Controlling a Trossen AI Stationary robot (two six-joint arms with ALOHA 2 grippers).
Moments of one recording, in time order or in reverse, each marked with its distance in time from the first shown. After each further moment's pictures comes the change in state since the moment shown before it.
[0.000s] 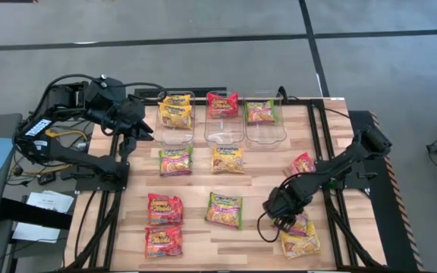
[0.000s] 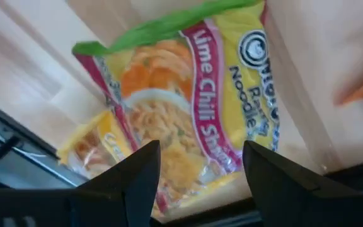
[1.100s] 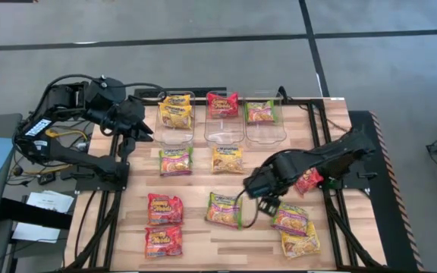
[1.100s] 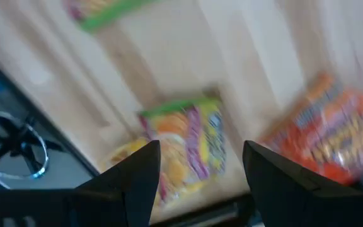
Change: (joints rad) left arm 0.000 0.000 0.000 -0.006 0.014 0.023; right arm -0.177 0.162 0.661 -0.509 0.182 -0.286
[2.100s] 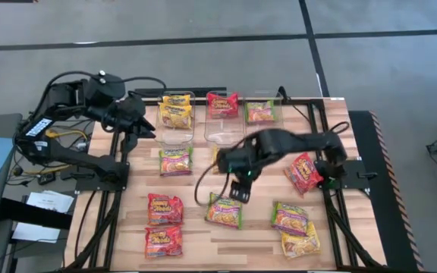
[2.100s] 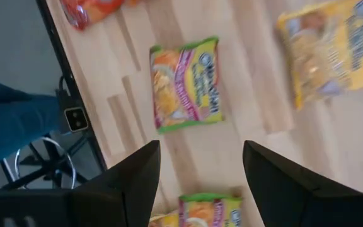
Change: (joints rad) left arm 0.035 0.002 0.001 0.041 0.020 -0.011; right arm -0.145 0.272 0.608 0.002 0.001 -0.302
